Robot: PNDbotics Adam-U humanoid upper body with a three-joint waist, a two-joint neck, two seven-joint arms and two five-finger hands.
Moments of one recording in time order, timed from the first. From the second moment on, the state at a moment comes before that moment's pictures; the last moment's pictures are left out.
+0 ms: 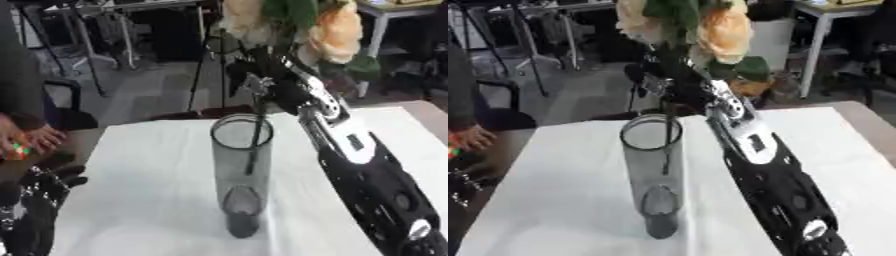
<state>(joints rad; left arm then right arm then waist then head) -0.25 0.20 -0.09 -1.65 0.26 -0.16 0.08 -0.90 -0.24 0.15 -1.32 -0.22 -0.12 0.42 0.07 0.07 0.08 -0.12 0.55</state>
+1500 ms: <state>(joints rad) -0.25 0.20 -0.09 -1.65 0.26 -0.16 0.08 -0.90 -0.24 0.14 -1.27 -0.14 -0.15 0.51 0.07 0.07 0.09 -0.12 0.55</state>
